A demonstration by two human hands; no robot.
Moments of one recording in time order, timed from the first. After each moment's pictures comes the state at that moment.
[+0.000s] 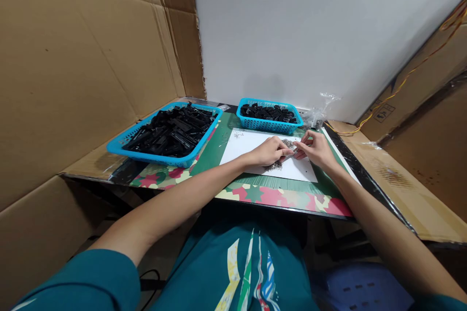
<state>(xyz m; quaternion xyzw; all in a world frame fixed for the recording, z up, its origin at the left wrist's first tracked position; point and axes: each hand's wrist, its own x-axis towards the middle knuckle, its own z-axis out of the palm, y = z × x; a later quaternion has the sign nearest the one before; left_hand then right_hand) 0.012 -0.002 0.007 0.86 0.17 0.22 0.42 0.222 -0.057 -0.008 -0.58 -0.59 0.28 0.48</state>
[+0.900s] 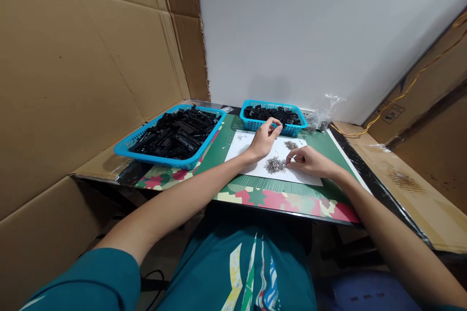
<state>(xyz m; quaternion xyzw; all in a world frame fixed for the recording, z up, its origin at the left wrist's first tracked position) 0.012 0.029 -0.002 0.75 0.26 0.47 0.38 0.206 -0.067 0.005 -0.50 -0.80 0.26 0.21</state>
